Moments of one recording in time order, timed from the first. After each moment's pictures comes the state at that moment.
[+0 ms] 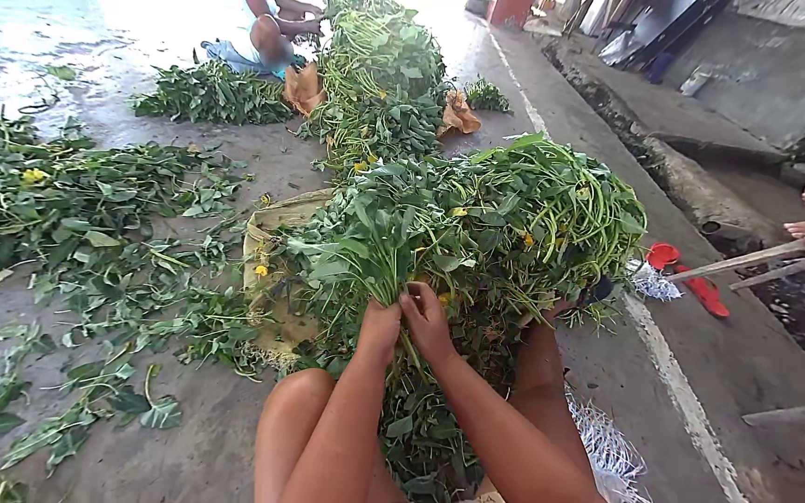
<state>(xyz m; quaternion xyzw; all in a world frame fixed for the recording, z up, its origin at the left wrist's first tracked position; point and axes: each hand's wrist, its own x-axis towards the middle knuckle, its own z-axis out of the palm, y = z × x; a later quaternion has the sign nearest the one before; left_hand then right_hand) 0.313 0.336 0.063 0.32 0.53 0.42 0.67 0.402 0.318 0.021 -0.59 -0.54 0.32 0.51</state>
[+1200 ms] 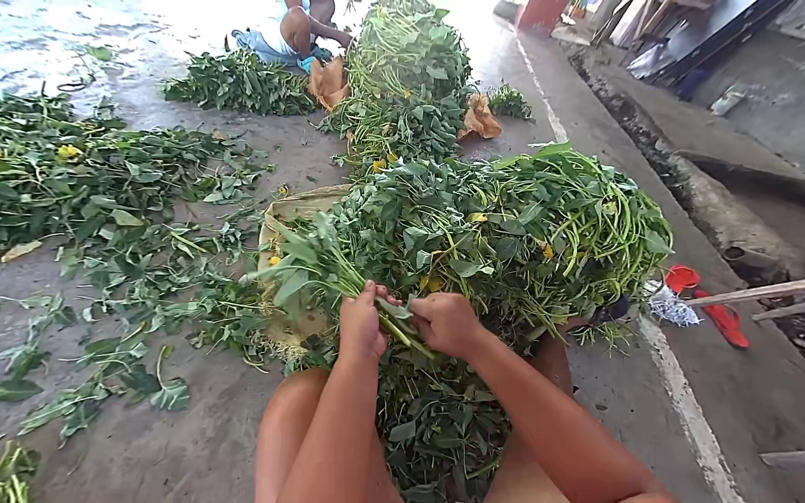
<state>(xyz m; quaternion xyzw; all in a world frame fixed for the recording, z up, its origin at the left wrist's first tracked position) 0.287 0.352 0.084 0.10 0.50 0.57 0.65 0.424 0.333 0.069 -0.48 -0.84 0.13 0.20</state>
